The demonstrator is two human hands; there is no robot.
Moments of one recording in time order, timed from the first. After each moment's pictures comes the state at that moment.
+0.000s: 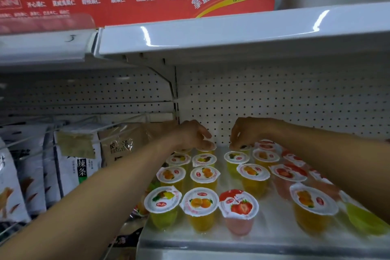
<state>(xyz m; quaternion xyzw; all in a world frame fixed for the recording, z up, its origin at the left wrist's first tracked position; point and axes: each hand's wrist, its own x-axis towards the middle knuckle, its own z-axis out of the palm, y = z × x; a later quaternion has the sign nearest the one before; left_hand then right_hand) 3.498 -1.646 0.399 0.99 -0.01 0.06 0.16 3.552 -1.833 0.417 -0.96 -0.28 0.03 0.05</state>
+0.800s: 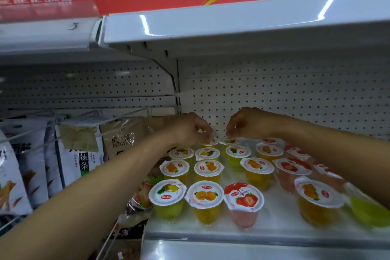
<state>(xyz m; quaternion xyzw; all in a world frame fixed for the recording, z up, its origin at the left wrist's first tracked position) 3.474 -1.639 0.401 0.98 -0.07 0.13 0.15 3.537 -1.838 0.414 -0.93 -0.34 -0.05 0.15</state>
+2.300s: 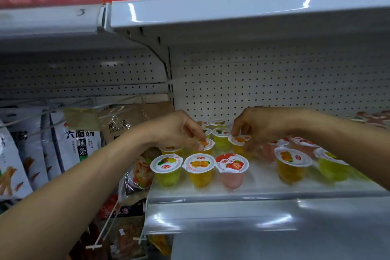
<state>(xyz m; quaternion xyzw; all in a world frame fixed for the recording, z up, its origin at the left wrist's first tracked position) 3.397 -1.647 0.396 0.97 -0.15 0.03 0.20 3.450 -1.880 0.411 -0.94 -0.33 0.01 0.02</state>
